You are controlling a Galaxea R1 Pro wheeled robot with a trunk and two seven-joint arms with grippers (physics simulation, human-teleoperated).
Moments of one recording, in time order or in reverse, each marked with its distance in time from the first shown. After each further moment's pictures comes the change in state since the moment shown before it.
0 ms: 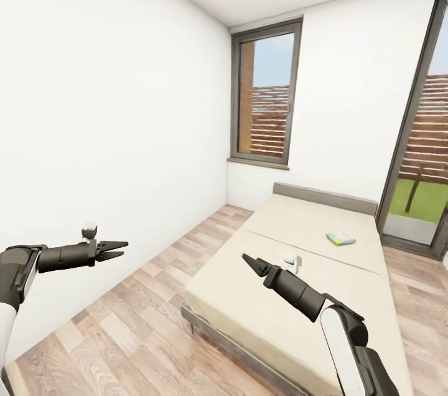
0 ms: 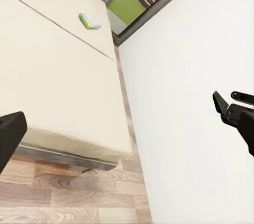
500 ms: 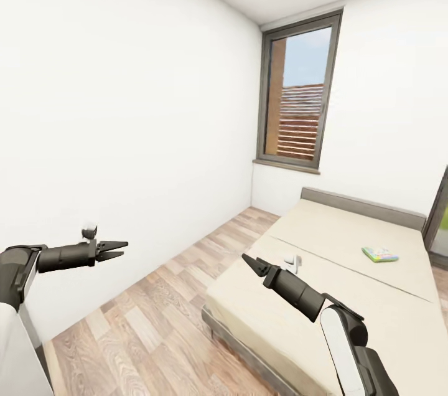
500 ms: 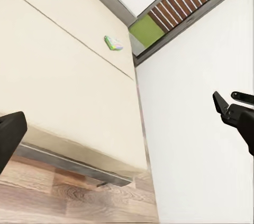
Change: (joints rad) left arm 0.000 0.000 0.000 0.000 0.000 0.000 0.000; right arm 0.000 0.001 0.001 -0.001 0.003 0.000 0.000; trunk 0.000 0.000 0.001
